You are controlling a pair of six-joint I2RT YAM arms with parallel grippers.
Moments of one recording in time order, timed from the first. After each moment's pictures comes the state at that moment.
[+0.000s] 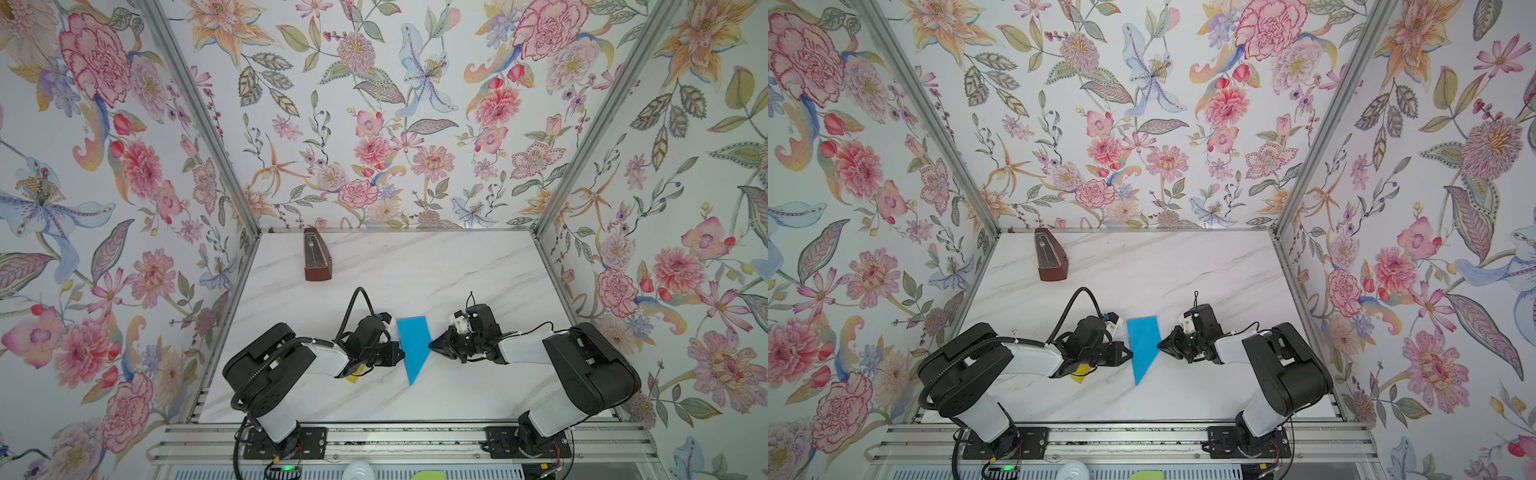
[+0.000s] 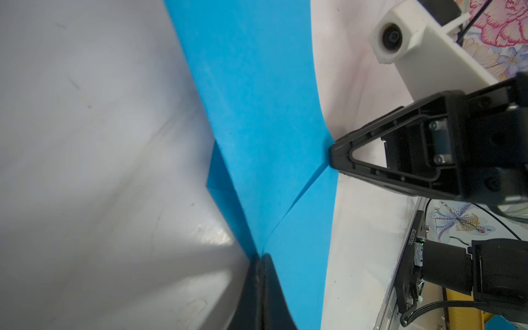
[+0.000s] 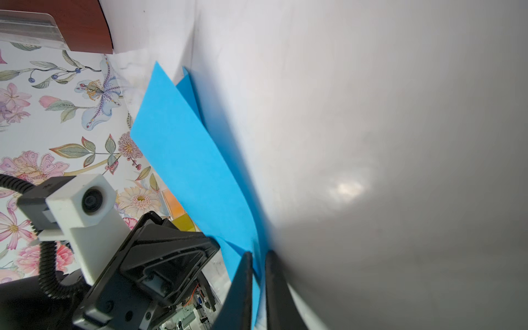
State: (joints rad) left arm -0.79 1.68 0.55 0.37 0.37 -0.73; right arm 0.42 1.60 0.48 0.22 -0.66 0.98
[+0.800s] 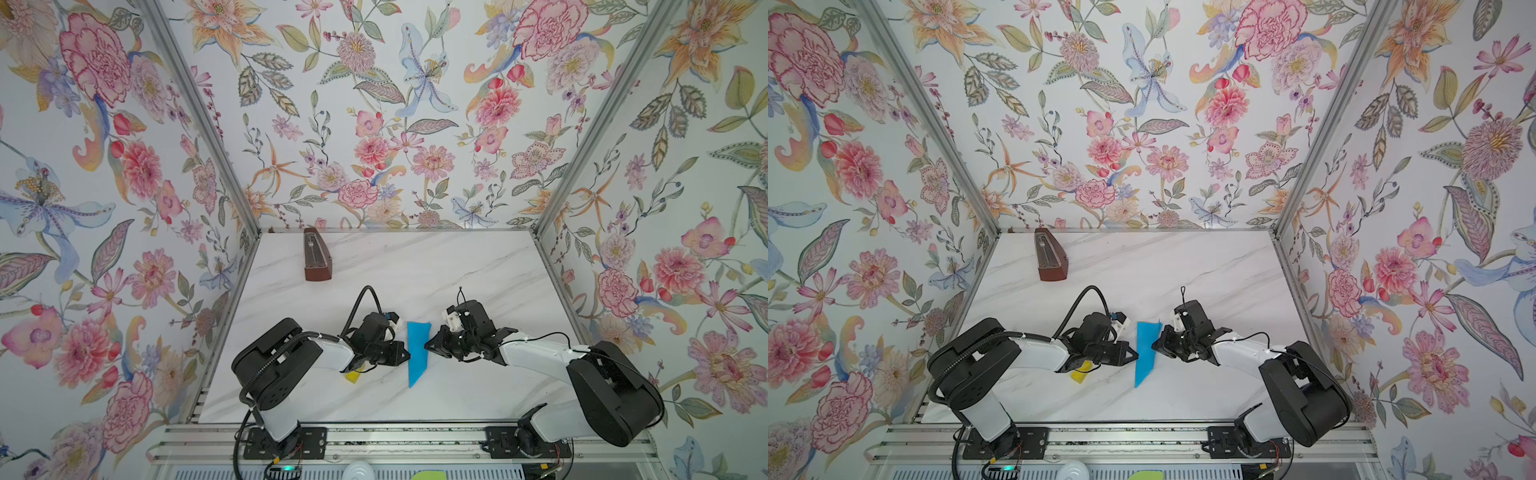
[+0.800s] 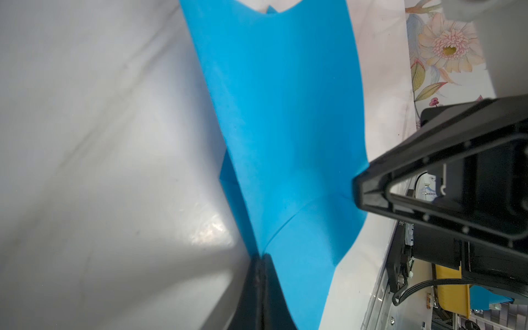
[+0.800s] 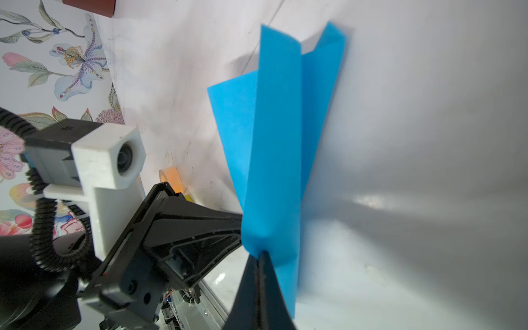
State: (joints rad) left arm -0.79 1.73 0.62 0.32 0.46 -0.67; right arm 0.57 1.44 0.57 -0.03 -0.51 0.93
